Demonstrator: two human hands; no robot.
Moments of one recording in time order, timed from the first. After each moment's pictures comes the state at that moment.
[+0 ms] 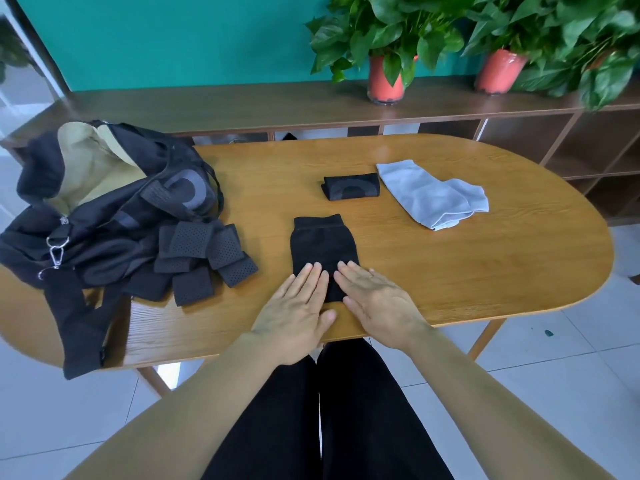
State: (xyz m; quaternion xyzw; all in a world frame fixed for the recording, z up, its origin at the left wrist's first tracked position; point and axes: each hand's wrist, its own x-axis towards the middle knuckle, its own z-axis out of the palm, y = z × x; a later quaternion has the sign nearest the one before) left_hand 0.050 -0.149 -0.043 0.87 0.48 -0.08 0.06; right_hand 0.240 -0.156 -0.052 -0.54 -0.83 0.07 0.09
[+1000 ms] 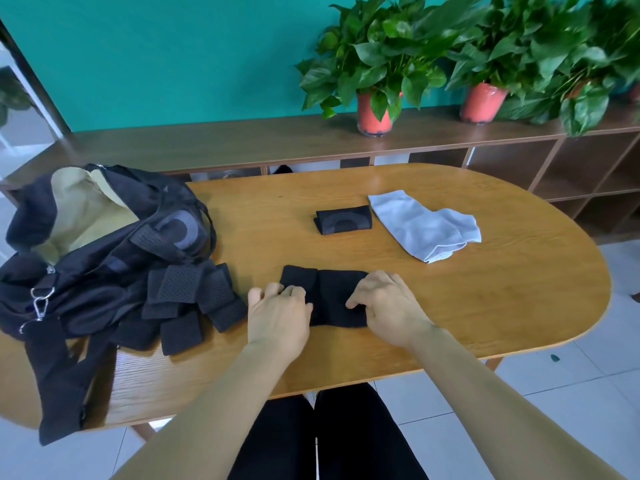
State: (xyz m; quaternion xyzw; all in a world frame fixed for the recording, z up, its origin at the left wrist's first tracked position) left_hand 0.068 -0.106 -0.019 0.78 0.62 0.04 -0.01; right_hand 0.264 -0.114 -0.022 -0.57 -0.81 0.07 0.13
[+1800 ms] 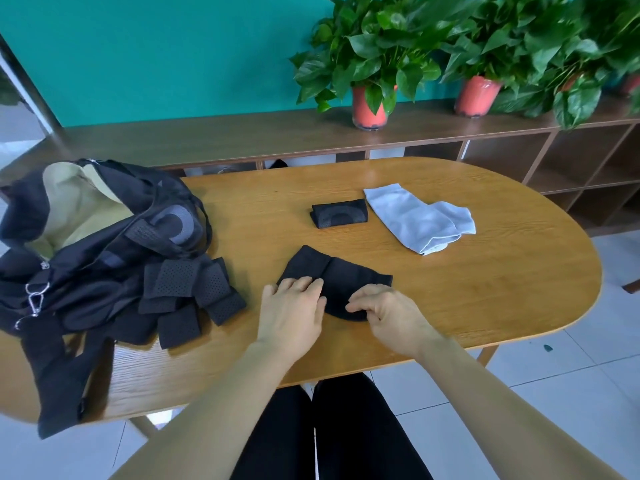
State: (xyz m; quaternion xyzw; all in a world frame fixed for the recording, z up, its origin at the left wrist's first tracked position) left_hand 0.078 -0.114 -0.024 0.82 0.56 0.11 -0.01; right_hand 0.267 -0.138 -0.033 -0.58 -0.77 0.17 0.20
